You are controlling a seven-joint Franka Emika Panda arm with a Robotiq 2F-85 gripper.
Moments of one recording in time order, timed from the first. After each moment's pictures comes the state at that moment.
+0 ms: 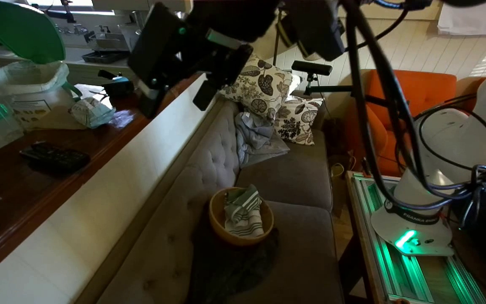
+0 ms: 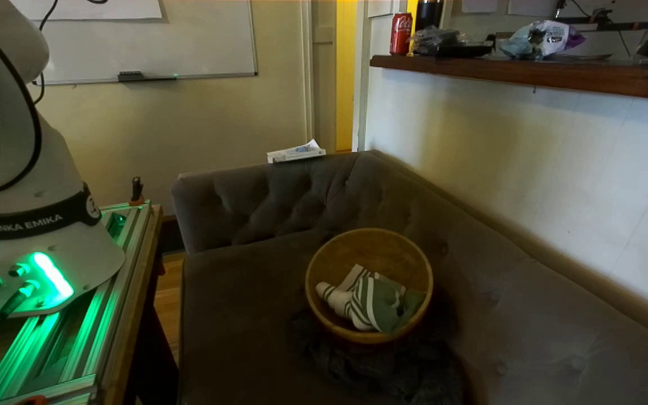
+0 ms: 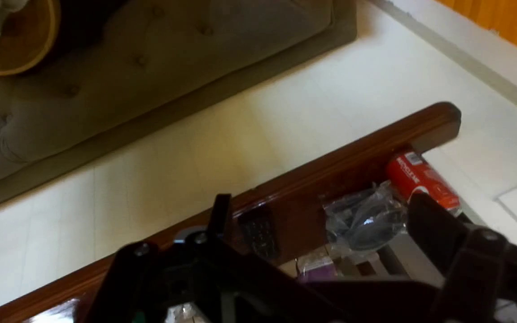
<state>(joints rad) 0.00 -0.30 0.47 -1.98 -0.05 2.29 0.91</state>
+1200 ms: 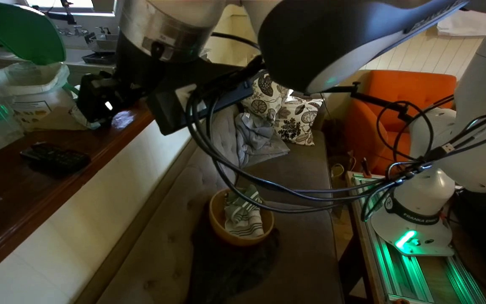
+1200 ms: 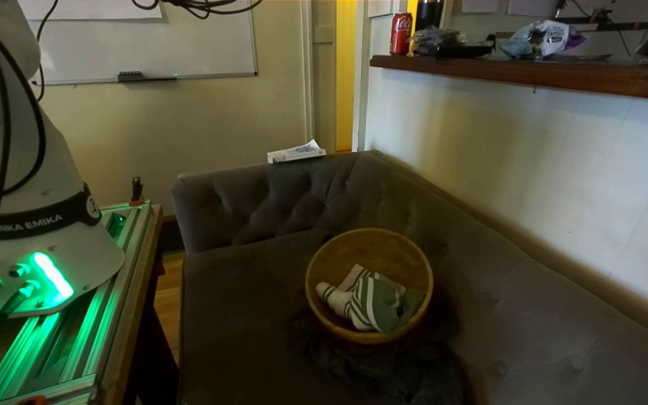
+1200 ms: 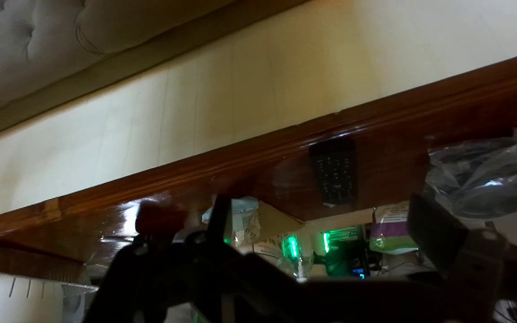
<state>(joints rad) 0.13 0.03 0.38 -1.75 -0.69 2.18 1.25</state>
